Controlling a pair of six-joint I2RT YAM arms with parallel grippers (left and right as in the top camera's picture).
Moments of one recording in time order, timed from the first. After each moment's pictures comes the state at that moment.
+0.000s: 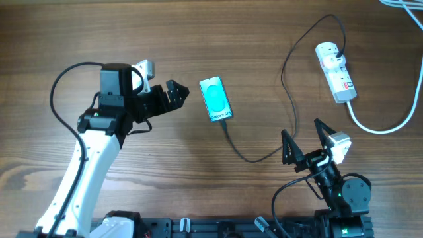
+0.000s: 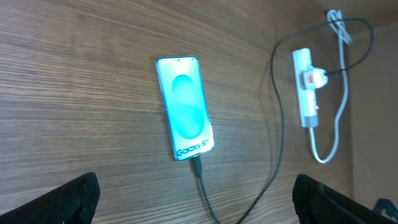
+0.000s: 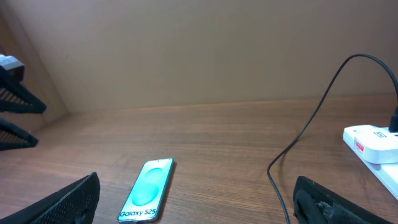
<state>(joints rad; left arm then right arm) -0.10 1.30 0.93 -0.51 0.49 -0.47 0.08 0.02 0.01 0.02 -0.30 0.22</state>
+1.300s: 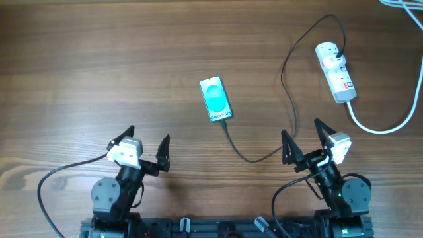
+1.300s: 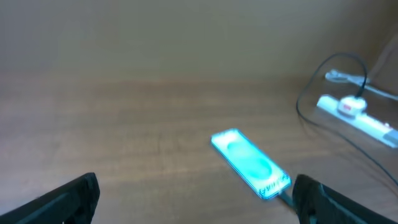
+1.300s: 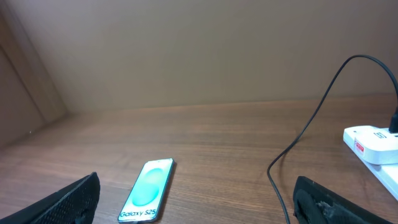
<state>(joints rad) -0.10 0.01 0.06 -0.17 0.20 -0.12 0.08 0.01 0.01 0.02 -0.30 0.22</state>
